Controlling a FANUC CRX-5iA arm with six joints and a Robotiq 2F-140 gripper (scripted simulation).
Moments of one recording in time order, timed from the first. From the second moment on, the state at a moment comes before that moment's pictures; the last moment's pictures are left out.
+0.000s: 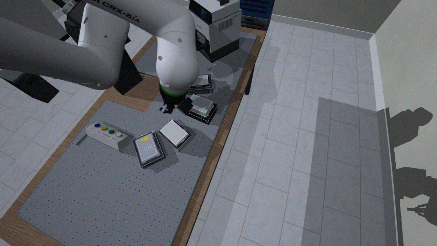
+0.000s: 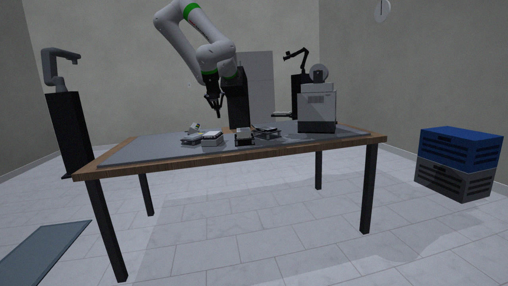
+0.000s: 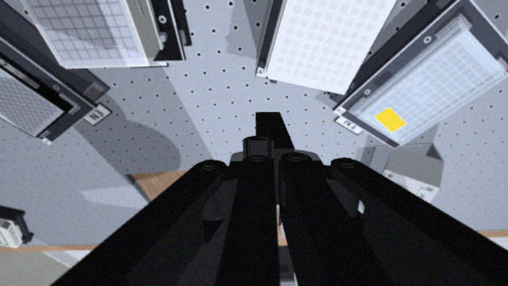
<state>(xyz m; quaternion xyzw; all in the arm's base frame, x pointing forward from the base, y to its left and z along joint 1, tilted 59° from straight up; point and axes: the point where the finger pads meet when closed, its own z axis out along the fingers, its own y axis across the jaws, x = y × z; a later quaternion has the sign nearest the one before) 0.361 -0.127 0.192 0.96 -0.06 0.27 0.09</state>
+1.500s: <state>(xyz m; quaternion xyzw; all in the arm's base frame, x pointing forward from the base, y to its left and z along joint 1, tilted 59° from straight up) 0.379 -0.012 0.108 0.95 -0.01 0.27 0.16</state>
